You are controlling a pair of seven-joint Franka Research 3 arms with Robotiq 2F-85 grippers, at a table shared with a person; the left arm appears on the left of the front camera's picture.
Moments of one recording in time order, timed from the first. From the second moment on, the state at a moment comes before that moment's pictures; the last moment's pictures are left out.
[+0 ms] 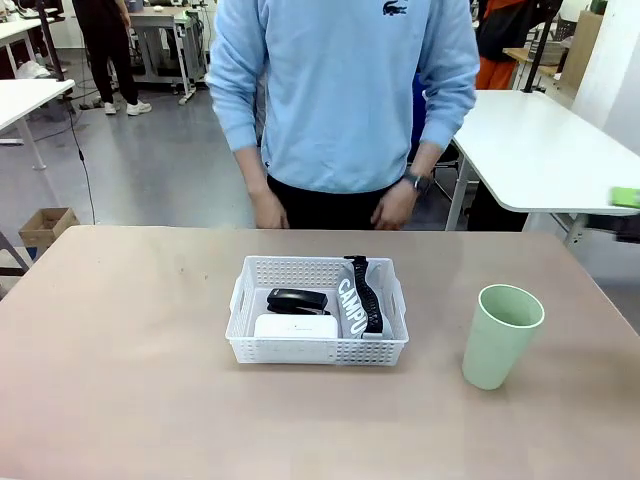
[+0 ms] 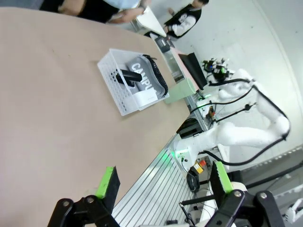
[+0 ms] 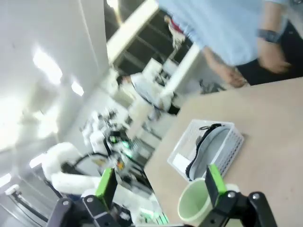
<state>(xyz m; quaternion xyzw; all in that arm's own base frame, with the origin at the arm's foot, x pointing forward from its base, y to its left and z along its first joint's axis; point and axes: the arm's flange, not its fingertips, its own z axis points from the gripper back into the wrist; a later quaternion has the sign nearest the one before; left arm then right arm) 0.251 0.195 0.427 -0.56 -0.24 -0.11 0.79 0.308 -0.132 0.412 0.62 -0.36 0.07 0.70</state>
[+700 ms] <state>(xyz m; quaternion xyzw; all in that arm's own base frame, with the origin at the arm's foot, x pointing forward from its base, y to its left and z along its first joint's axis) 0.251 0.194 0.427 -0.56 -0.24 -0.12 0.79 0.291 -0.162 0.372 0.64 -0.36 0.04 0.68</state>
